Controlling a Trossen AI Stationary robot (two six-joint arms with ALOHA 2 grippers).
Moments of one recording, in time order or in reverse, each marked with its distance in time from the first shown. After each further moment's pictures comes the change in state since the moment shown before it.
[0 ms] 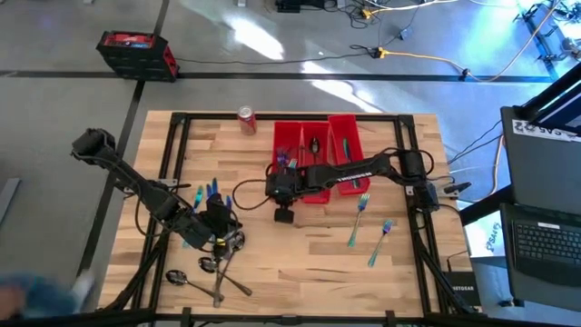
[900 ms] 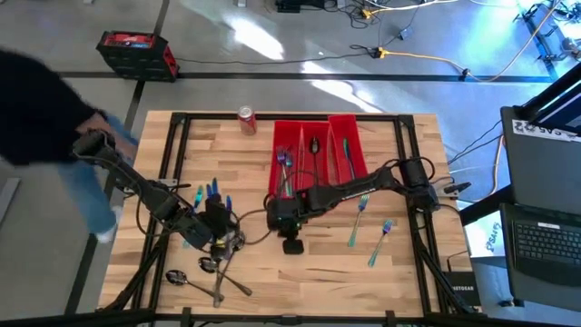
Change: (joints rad) left arm 0.000 0.001 0.000 -0.064 0.127 0.061; right arm 0.149 0.001 0.000 0.011 -0.280 0.013
